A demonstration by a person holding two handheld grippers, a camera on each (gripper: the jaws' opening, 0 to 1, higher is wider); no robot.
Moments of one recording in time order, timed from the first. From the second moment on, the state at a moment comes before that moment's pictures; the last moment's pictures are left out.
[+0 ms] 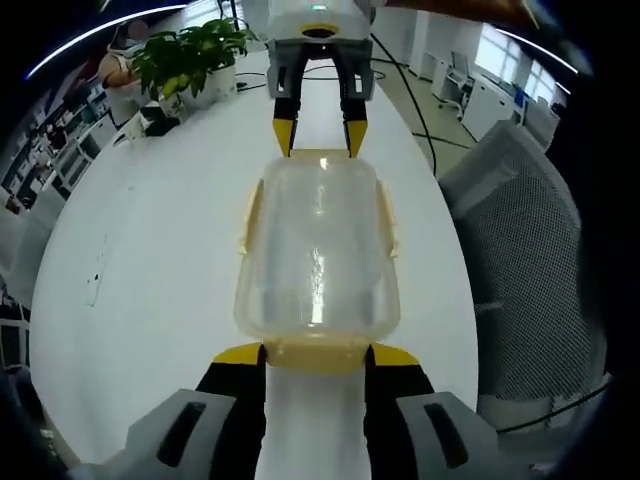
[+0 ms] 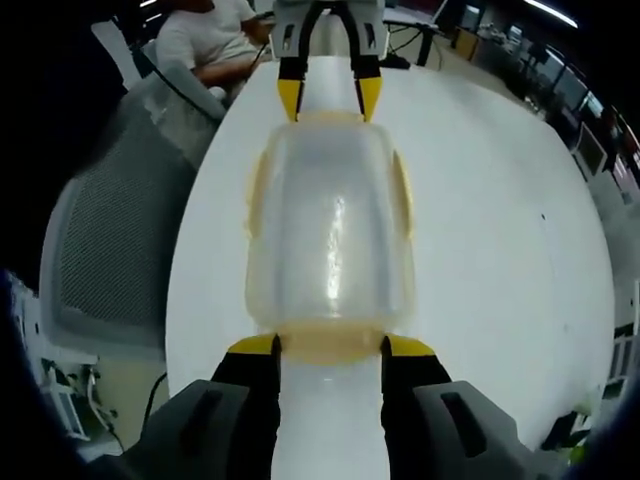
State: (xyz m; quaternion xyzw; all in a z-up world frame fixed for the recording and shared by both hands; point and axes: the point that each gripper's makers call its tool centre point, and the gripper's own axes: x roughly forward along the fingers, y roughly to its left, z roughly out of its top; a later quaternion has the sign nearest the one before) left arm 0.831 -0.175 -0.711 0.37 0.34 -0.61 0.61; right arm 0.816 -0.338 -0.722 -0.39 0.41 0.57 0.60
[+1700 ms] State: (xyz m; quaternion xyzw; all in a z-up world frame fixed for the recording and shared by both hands) left arm 0.831 -0.203 -0.731 0.40 0.33 -0.61 0.60; right arm 0.820 -0.384 -0.732 -0.42 0.42 0.53 0.60
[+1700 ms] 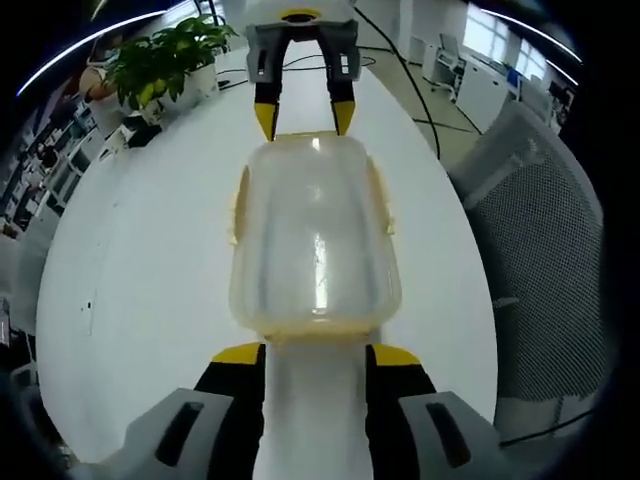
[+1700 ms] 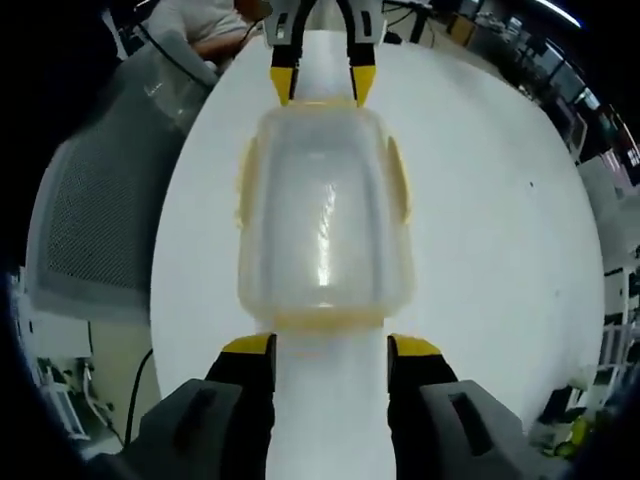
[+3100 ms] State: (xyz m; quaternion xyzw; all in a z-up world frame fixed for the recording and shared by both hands) left arm 0.836 -0.194 -0.710 0.09 0.40 -0.40 0.82; right arm 0.808 -0.371 -0.710 -0.14 0.40 0.35 0.83
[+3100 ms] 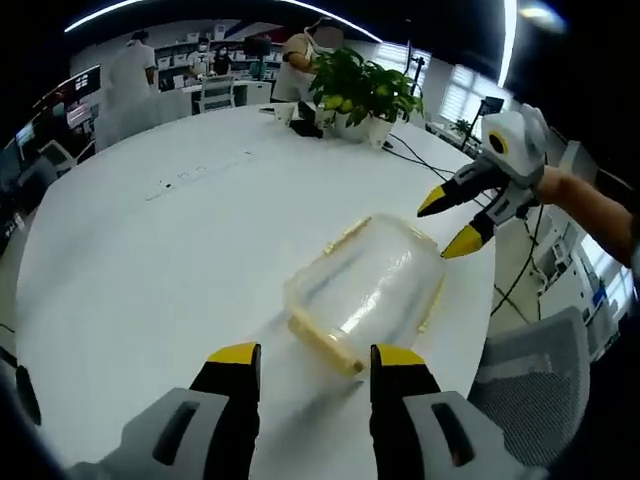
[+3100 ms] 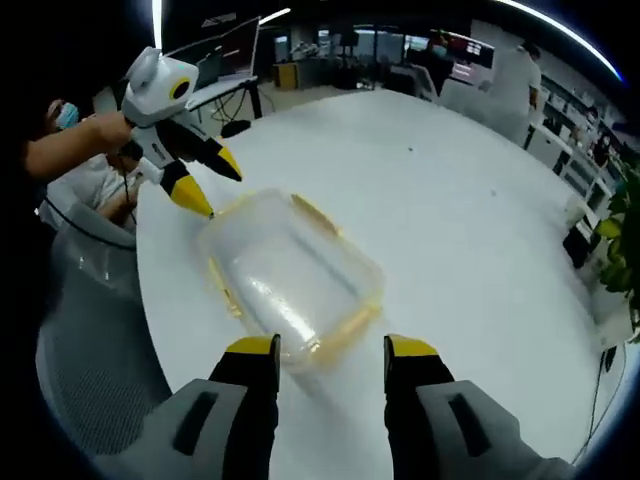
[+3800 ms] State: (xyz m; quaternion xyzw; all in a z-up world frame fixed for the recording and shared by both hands) left arm 0.821 -0.215 -0.724 0.01 0.43 -0.40 0.81; right arm 0.810 -0.358 -0.718 -0.05 0.42 0.34 0.84
